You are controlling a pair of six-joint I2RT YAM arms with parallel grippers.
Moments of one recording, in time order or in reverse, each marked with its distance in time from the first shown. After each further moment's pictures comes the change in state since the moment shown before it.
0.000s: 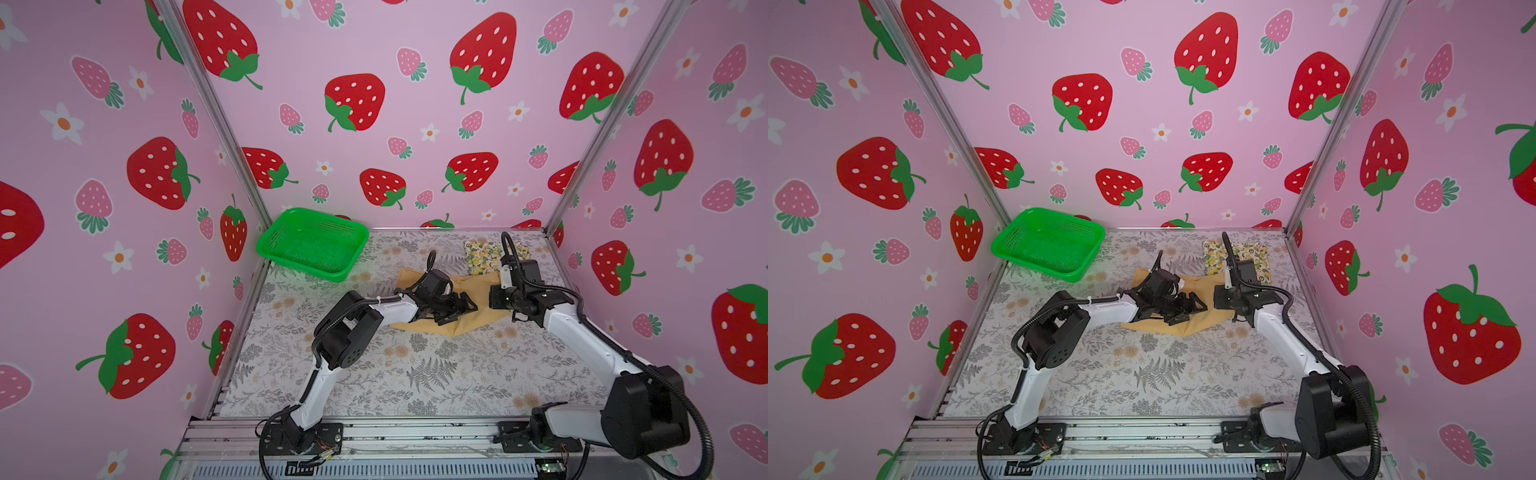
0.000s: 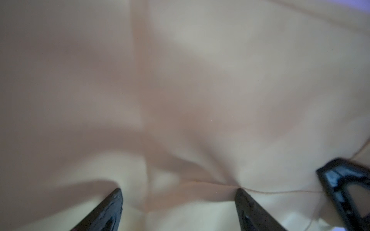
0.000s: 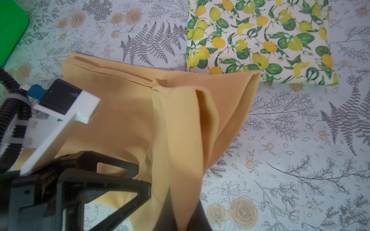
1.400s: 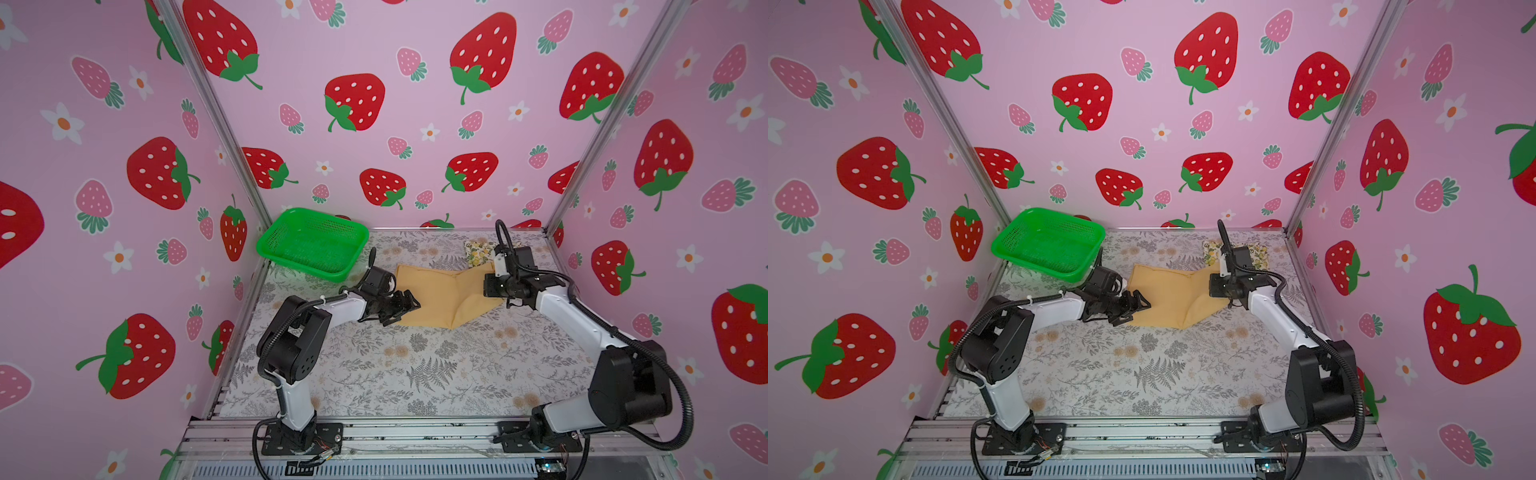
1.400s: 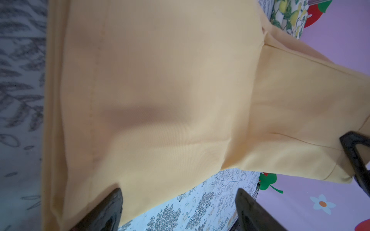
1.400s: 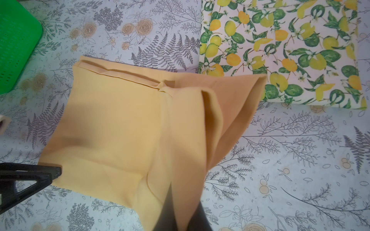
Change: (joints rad) left arm 0.304 -0.345 -0.423 -0.178 -0.024 0.176; right arm -0.004 0.143 0.137 -0.019 -0.079 0.006
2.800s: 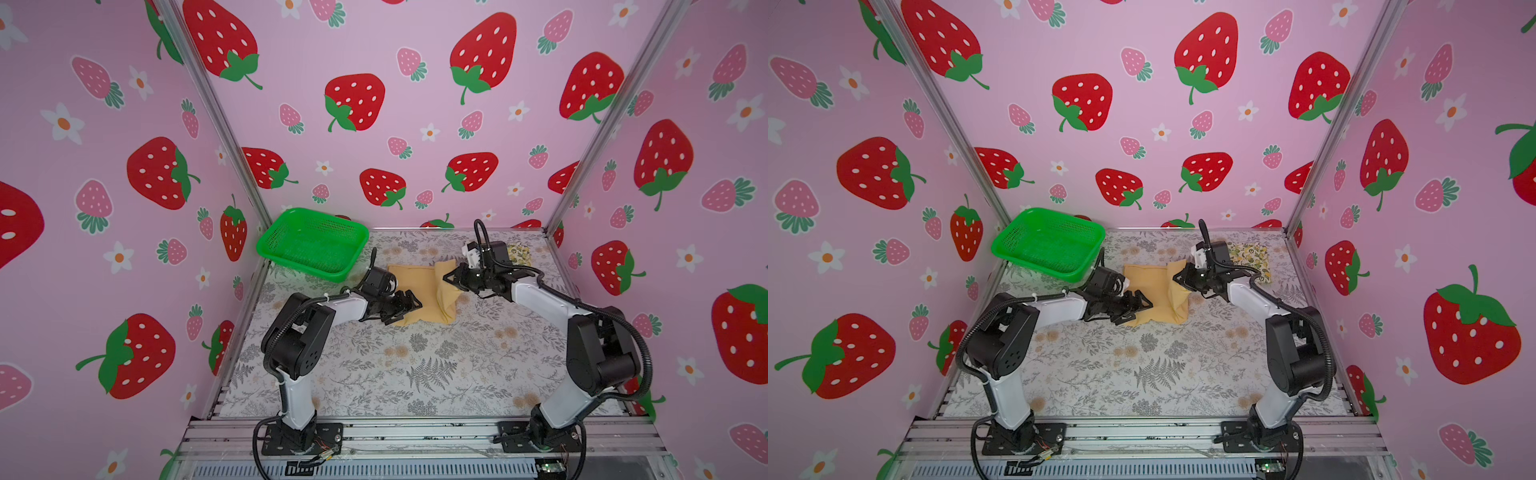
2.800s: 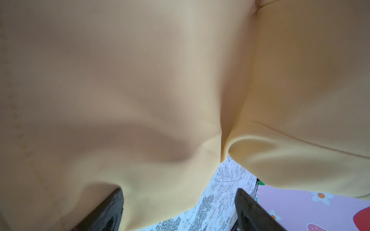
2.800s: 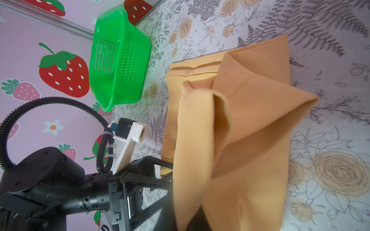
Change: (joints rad) left arm 0.003 0.034 0.003 0.059 0.039 0.031; right arm 0.100 0.217 0.069 0.291 -0.459 0.444
